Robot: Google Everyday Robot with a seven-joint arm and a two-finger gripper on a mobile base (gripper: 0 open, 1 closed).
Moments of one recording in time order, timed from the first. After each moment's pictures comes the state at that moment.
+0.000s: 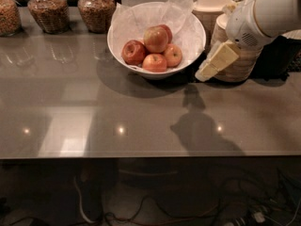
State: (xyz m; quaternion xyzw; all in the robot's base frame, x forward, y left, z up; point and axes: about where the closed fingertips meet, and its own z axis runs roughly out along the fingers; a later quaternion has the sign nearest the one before) arm 0.587 -0.164 0.972 -0.53 0.75 -0.02 0.40
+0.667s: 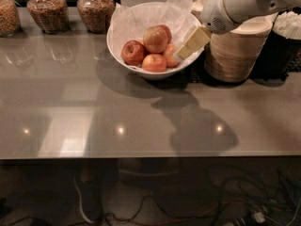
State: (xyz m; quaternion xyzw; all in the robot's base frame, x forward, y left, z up) arm 0.662 -0.124 0.971 -0.52 0.74 0.02 0.42
